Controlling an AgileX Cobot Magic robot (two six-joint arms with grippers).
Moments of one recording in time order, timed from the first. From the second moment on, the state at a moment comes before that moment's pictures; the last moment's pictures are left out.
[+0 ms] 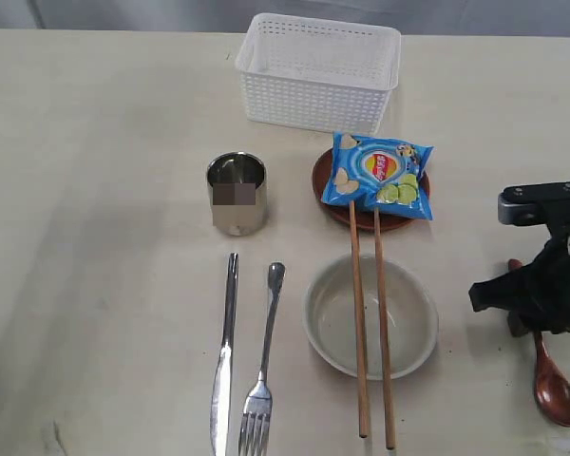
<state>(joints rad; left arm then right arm) -0.31 1.12 -0.87 -0.30 0.19 0.23 0.20 1.52 -0.50 -0.12 0.59 0.20</state>
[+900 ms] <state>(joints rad) -0.31 1.12 -0.87 -0.30 0.18 0.23 0.20 1.58 -0.52 0.18 0.54 0.07</state>
